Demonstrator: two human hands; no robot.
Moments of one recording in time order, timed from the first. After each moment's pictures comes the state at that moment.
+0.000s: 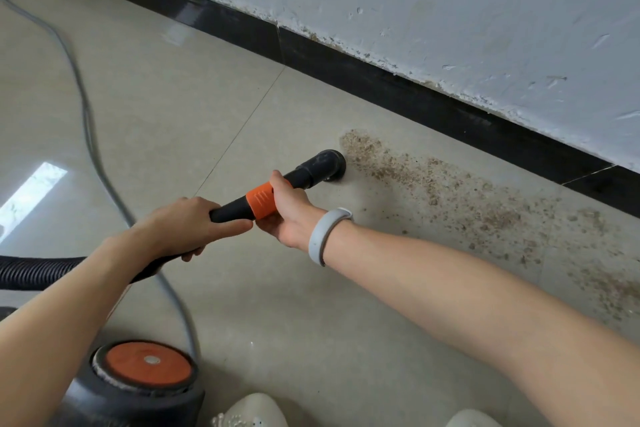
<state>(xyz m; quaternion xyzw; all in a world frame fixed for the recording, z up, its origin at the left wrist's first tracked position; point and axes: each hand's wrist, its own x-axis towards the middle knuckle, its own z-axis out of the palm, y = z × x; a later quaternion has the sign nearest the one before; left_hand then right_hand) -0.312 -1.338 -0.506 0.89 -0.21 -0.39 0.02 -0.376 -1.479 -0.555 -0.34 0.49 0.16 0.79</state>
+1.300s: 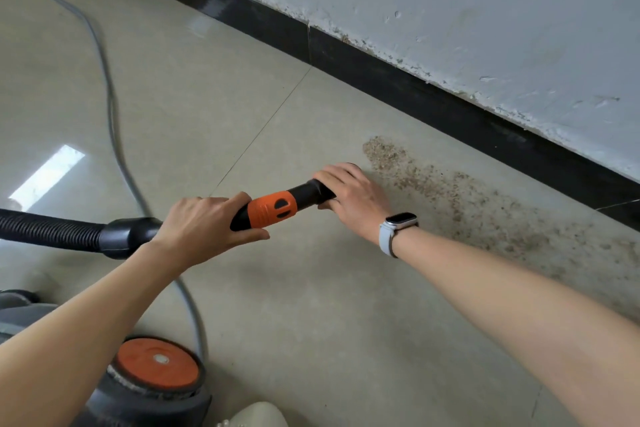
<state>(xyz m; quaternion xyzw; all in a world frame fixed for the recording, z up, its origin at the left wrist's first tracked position) -0.318 -1.327 -0.523 0.91 -0.38 -0.15 -0.07 -0.406 -1.561 -0.591 -0.97 0.00 -0.02 0.23</state>
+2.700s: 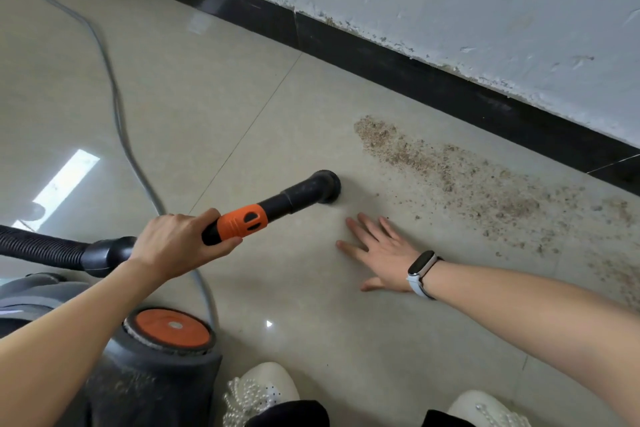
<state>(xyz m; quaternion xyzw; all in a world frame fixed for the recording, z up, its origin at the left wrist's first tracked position) -0.345 -1.268 -0.533 0.92 -0.37 -0.12 -0.03 -0.528 -1.558 -0.616 -0.94 -0.10 0.32 0.04</state>
